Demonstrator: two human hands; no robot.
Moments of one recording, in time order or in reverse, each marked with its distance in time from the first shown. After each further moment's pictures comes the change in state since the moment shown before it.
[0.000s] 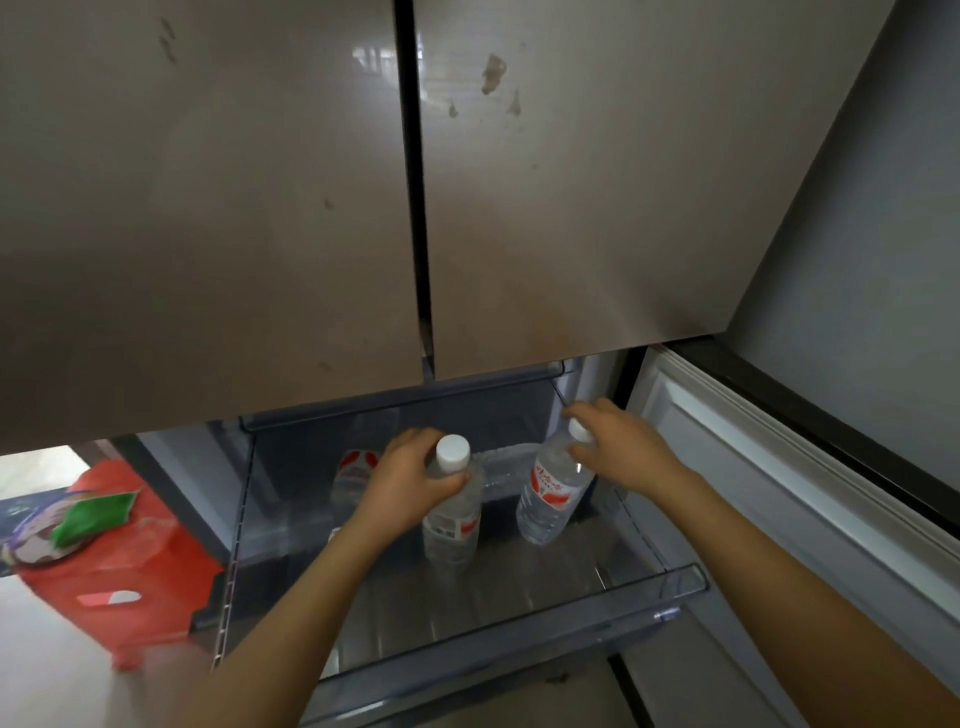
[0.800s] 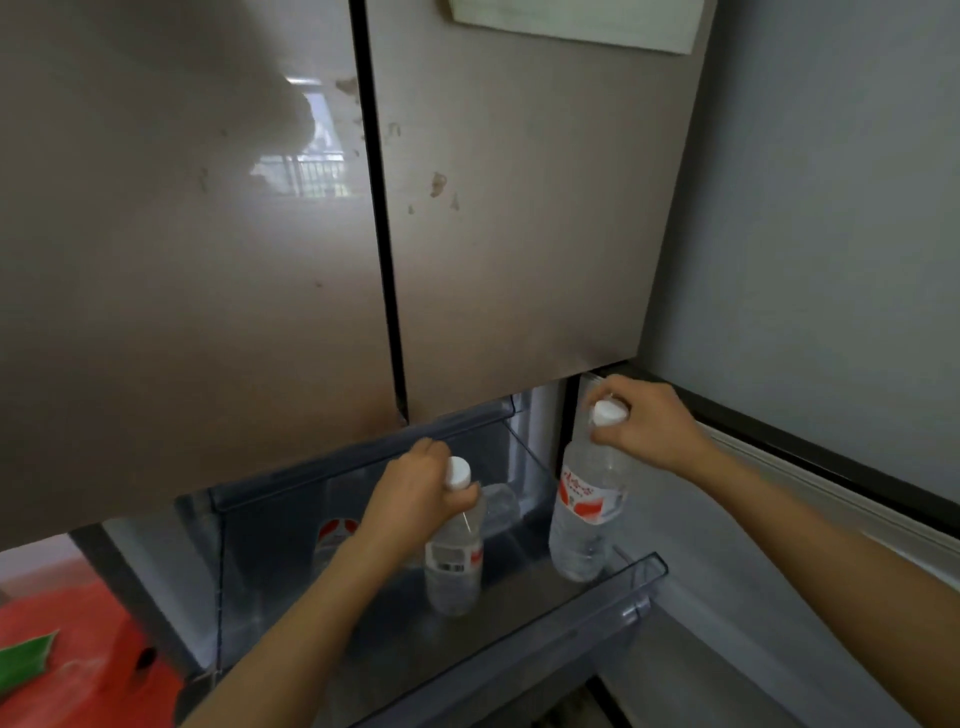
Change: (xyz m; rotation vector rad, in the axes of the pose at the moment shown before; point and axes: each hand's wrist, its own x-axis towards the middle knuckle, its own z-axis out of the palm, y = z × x) left_hand -0.012 0.066 -0.027 0.324 -0.011 0.308; right_hand -0.070 -0.011 -0.068 0.221 0.450 0.079
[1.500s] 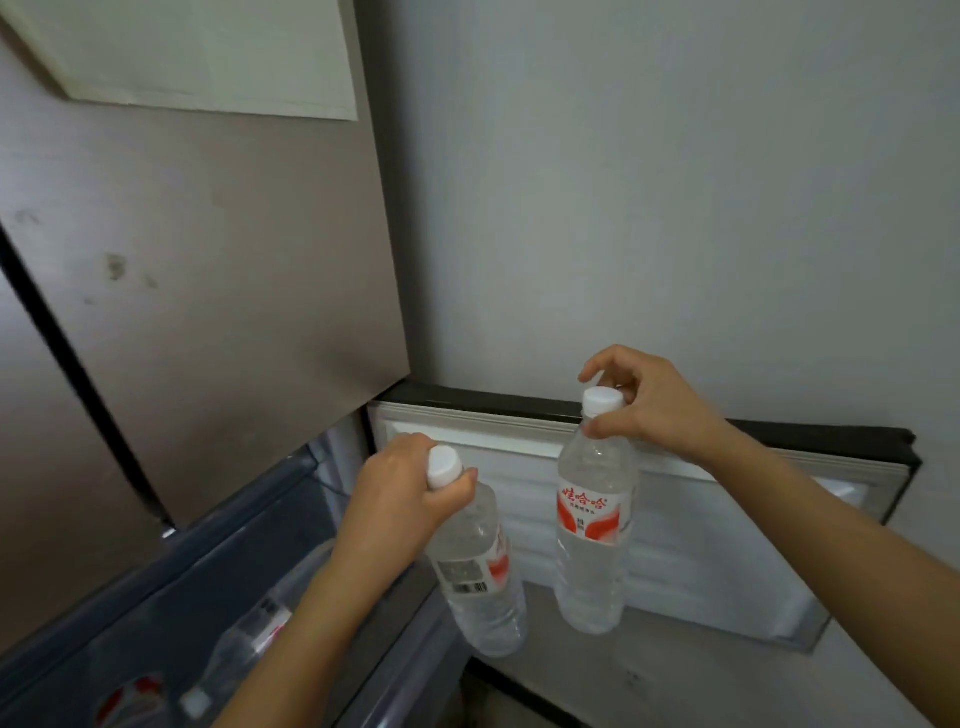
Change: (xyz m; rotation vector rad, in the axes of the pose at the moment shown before) left_hand -0.014 0.146 -0.005 -0.349 -0.049 0.386; right_hand -0.156 0.004 -0.132 0.181 0.298 0.326
